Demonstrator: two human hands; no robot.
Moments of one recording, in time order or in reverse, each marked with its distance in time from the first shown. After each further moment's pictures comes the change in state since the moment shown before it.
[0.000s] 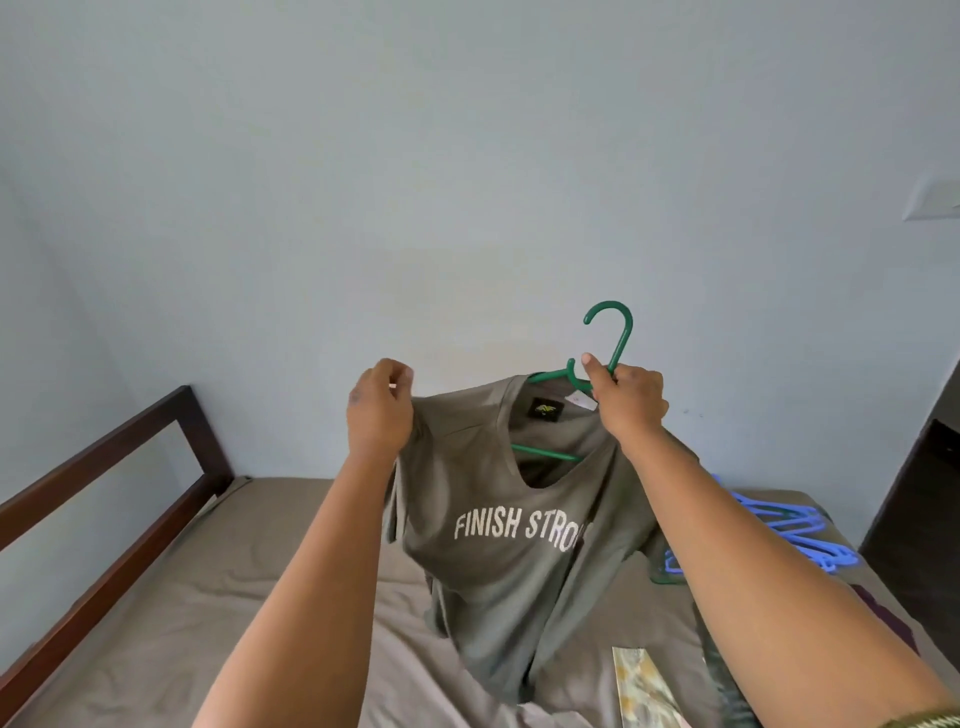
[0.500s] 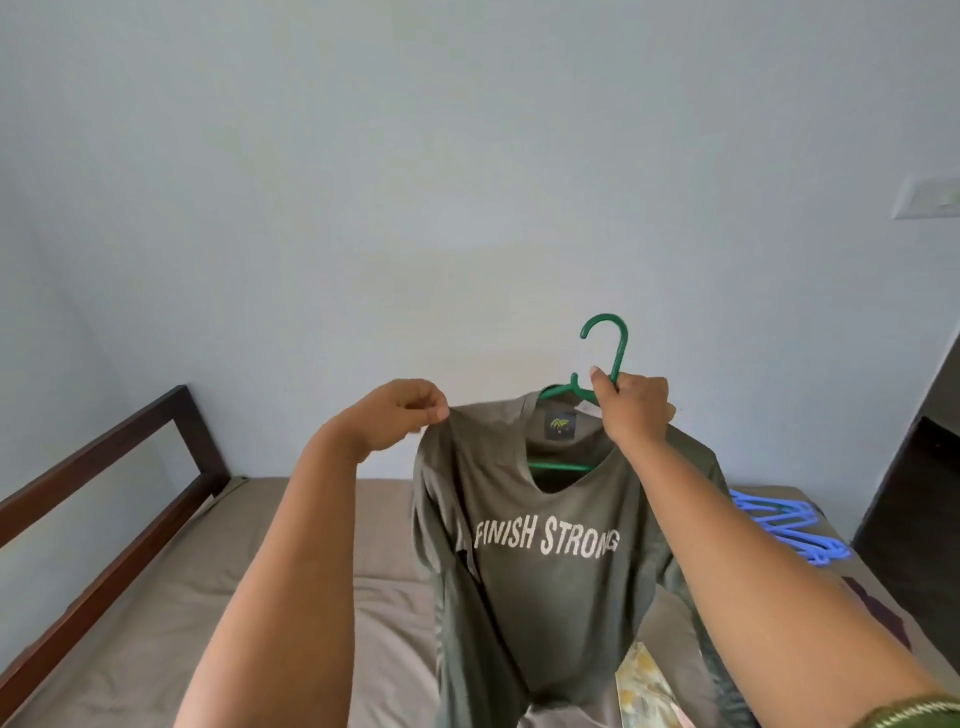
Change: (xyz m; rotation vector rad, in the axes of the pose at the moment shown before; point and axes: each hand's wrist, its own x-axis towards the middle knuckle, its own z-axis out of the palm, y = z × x) left_hand 0.003 0.007 -0.033 -0.160 -0.726 0.060; right_hand -0.016 0.009 -0.002 -0.128 0.050 -0.018
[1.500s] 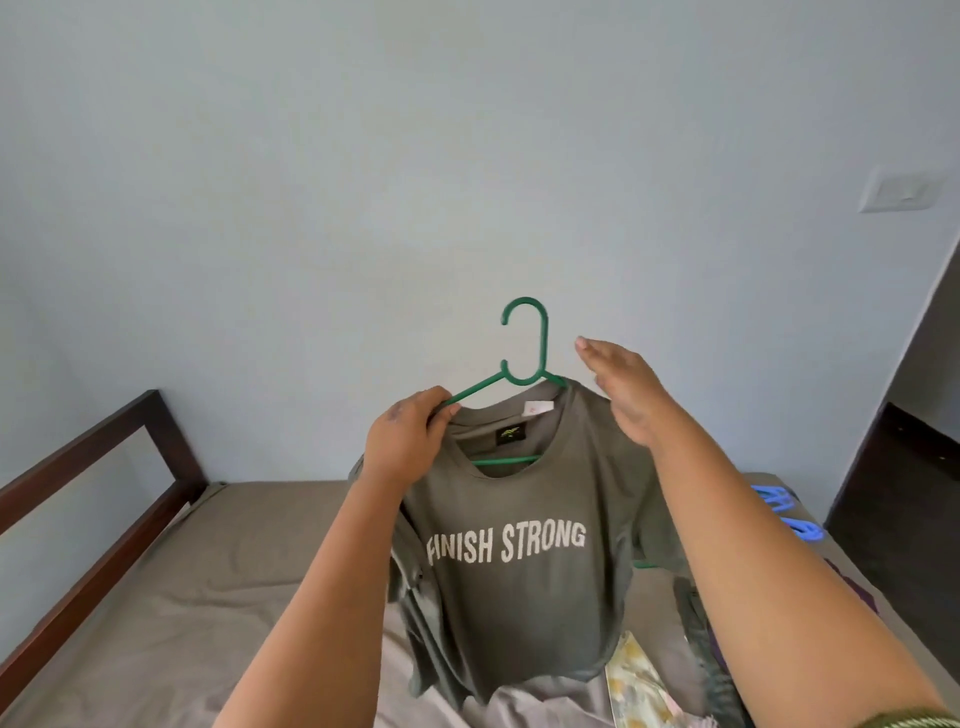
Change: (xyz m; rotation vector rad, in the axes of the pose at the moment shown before) left_hand 0.002 -0.013 0.060 0.416 0.414 0.201; right_hand -0.001 -0.008 -0.034 0.757 -0.404 0.037
